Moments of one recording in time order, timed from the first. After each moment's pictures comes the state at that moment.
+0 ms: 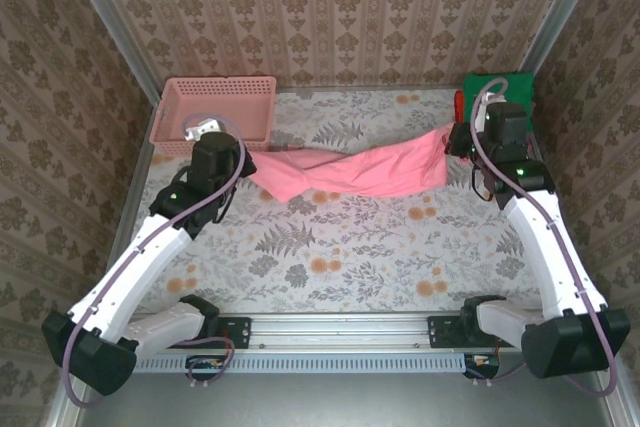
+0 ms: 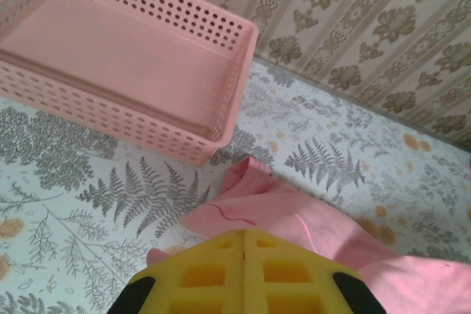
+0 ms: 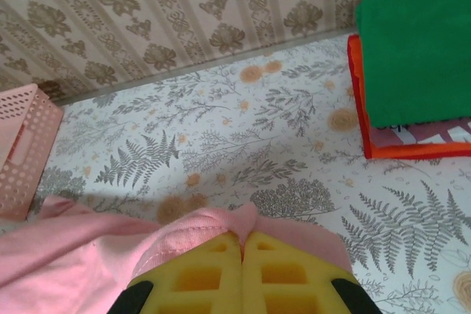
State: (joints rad) left arm -0.53 1.04 1.02 -0.52 -0.36 -0.66; right arm 0.04 1.15 1.15 -0.55 -0.01 0.31
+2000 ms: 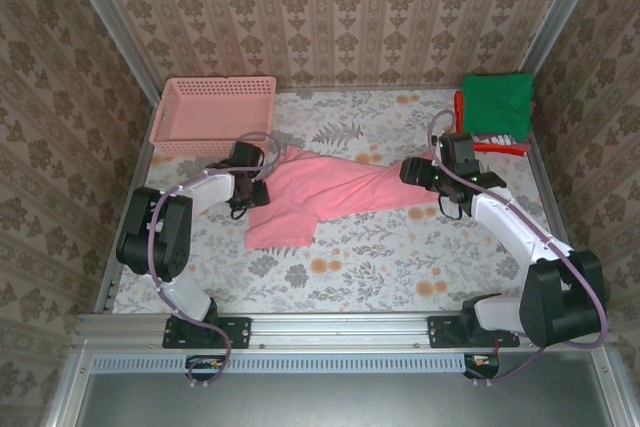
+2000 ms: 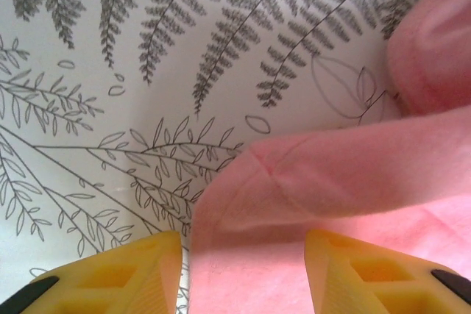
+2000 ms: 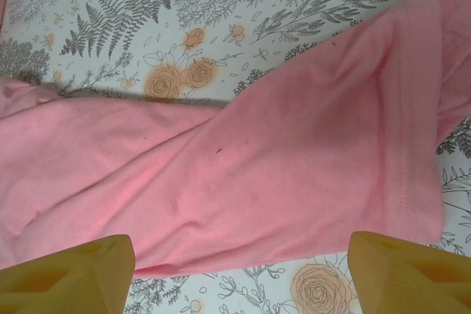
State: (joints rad) left arm -0.34 1.70 0.97 -0.49 -0.07 -0.48; right arm 0.17 1.30 0.87 -0.37 -0.09 0.41
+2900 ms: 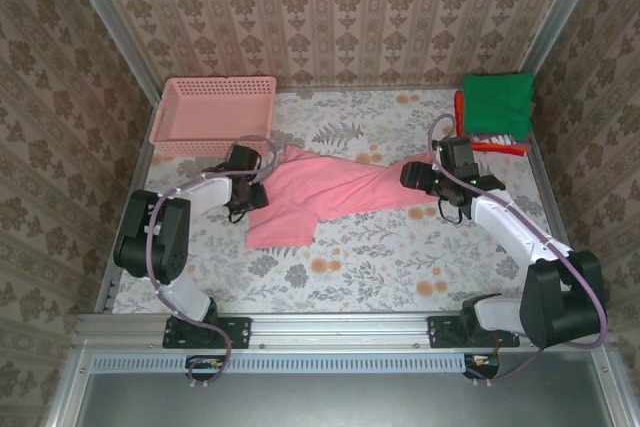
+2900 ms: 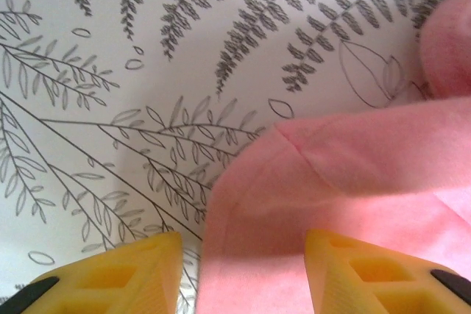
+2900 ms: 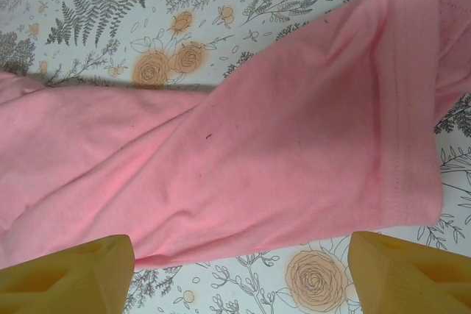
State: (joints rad) left arm -0.33 1.68 0.92 -0.45 -0.06 -0.53; right arm 0.17 1.29 0.84 -0.37 -0.09 0.42
